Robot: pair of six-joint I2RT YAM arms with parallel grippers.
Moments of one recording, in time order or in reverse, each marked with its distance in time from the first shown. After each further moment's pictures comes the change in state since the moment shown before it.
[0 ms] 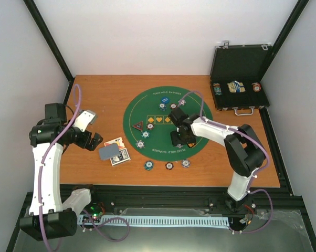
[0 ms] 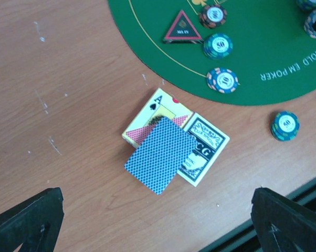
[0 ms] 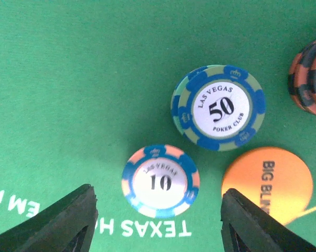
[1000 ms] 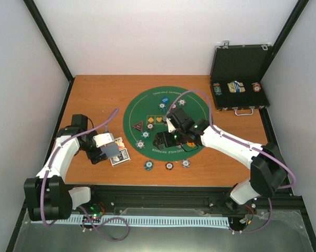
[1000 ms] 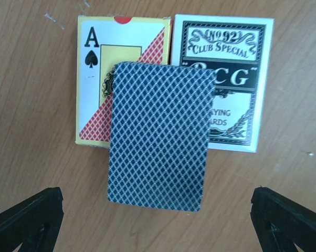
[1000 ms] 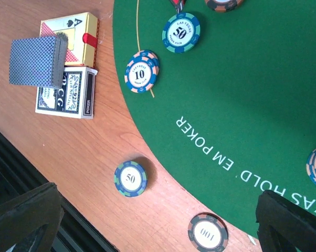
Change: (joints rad) left arm -0.106 0.164 -0.402 0.299 -0.093 0.578; right arm 0.139 -0.301 -0.042 0.102 -0.276 0.036
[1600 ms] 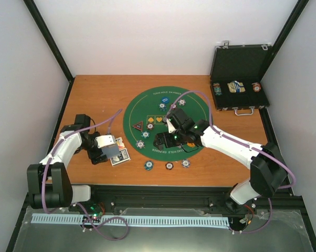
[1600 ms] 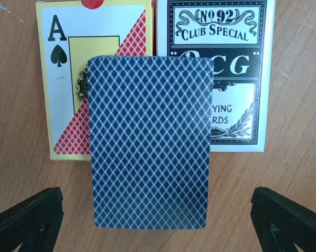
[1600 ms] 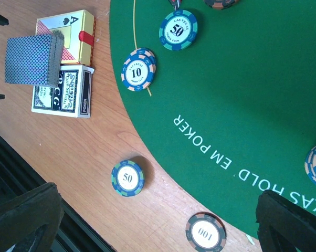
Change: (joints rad) left arm 0.000 0.138 -0.005 0.048 -0.008 0.082; right arm 0.000 0.000 -0.022 0.014 0.000 -0.001
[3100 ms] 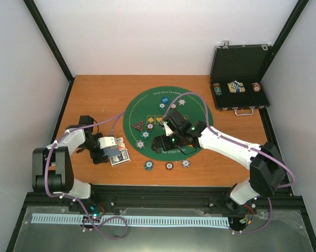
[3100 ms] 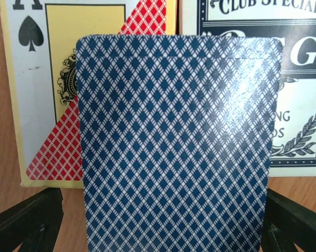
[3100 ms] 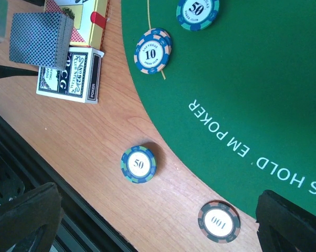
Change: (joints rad) left arm -0.001 0.155 -0.035 0.145 -0.011 0.057; right arm 0.043 0.007 0.018 -0.040 -0.003 0.006
